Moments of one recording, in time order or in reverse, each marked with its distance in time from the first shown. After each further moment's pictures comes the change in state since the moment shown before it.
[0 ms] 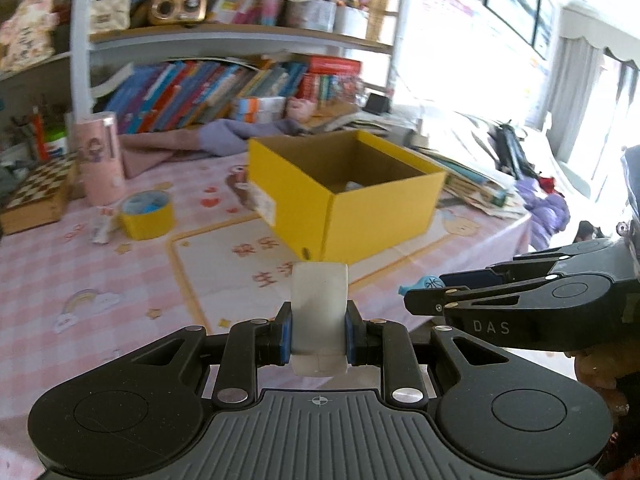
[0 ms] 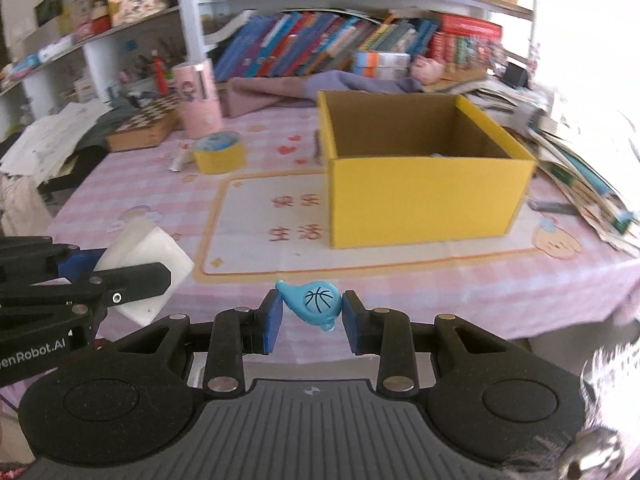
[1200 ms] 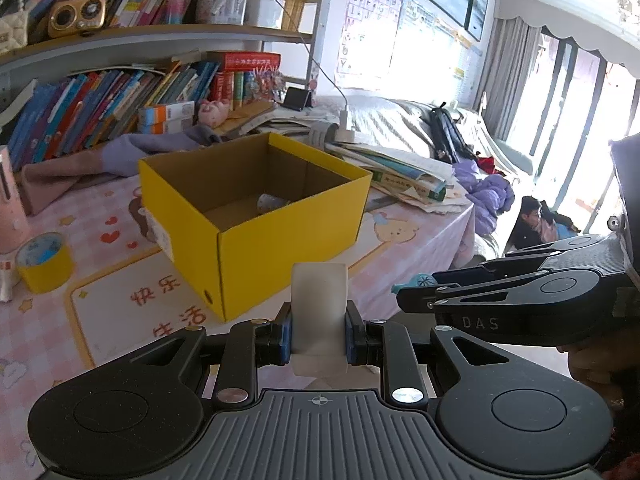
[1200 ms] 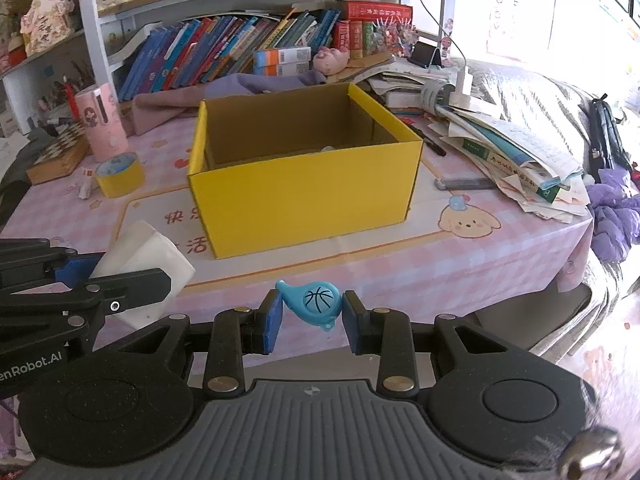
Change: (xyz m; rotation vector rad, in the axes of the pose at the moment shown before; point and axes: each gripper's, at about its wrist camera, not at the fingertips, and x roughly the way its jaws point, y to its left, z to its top) left arm 0.068 -0.044 0.040 0.101 0.016 -0.185; right arm 0.001 -0.078 0.010 0.120 0.009 -0.174
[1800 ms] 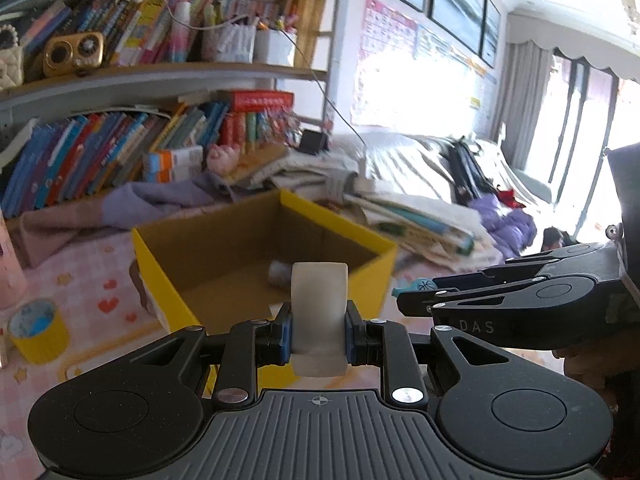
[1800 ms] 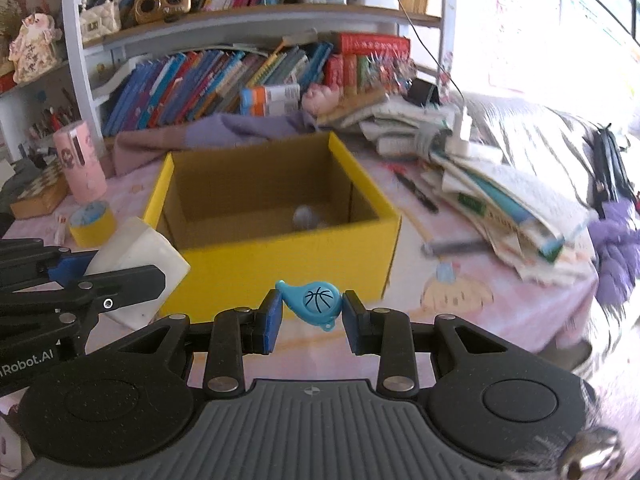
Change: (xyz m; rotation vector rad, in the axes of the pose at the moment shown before) left arm 0.048 0.001 0.058 0.002 -0.121 0.083; right arm 0.039 -0.042 0.065 -0.030 -0.106 0.026
